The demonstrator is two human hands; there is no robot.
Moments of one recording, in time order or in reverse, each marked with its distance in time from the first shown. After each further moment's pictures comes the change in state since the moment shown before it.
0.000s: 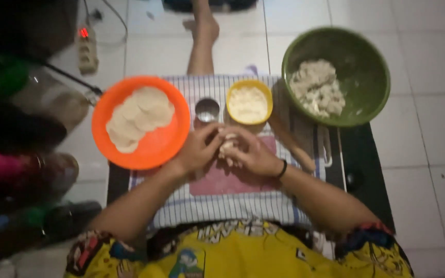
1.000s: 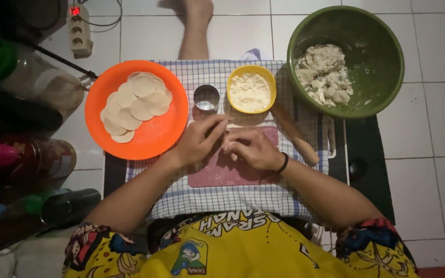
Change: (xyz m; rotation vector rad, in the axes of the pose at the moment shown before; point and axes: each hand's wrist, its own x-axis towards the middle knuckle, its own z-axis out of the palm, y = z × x) left_hand 0.002 -0.007 -0.001 -0.040 -0.023 0.077; right_hand -0.003 0.021 -0.010 -0.107 -0.067 -0.215
